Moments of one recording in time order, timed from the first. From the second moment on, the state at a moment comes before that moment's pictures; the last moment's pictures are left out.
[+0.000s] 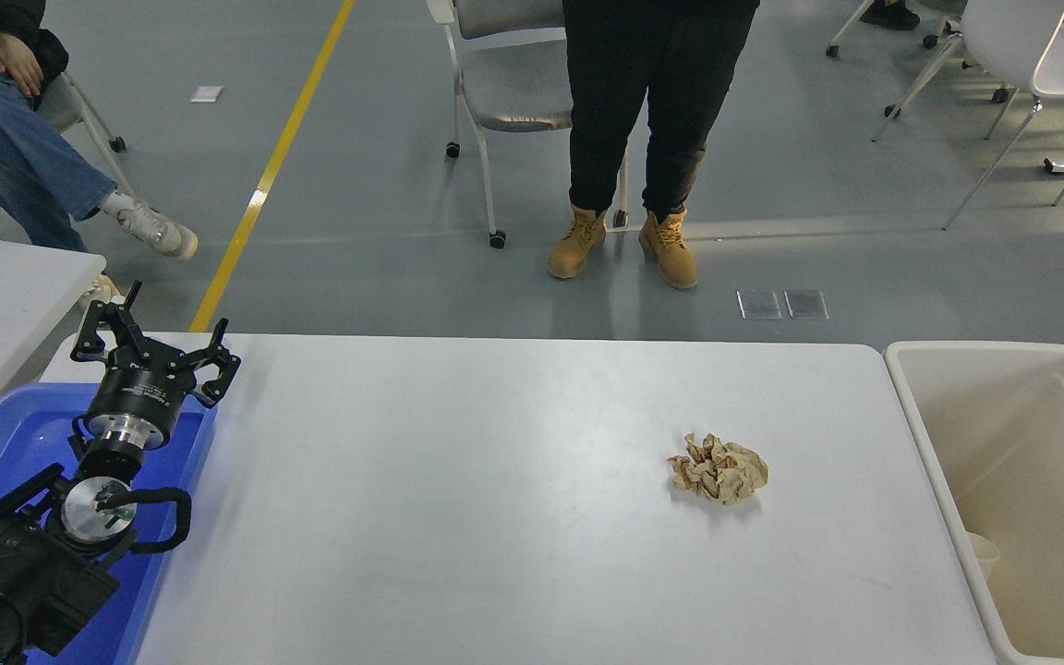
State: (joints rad) left arm -0.55 0.37 -0.86 -0.44 -0.20 -0.59 -0.43; right arm 0.76 -0.58 -0.06 0.14 -0.44 0.05 0.12
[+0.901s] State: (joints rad) left arm -0.55 0.37 -0.86 -0.44 -0.20 -0.59 -0.43; right arm 0.88 -0.66 0.75 0.31 -0.42 0.05 0.12
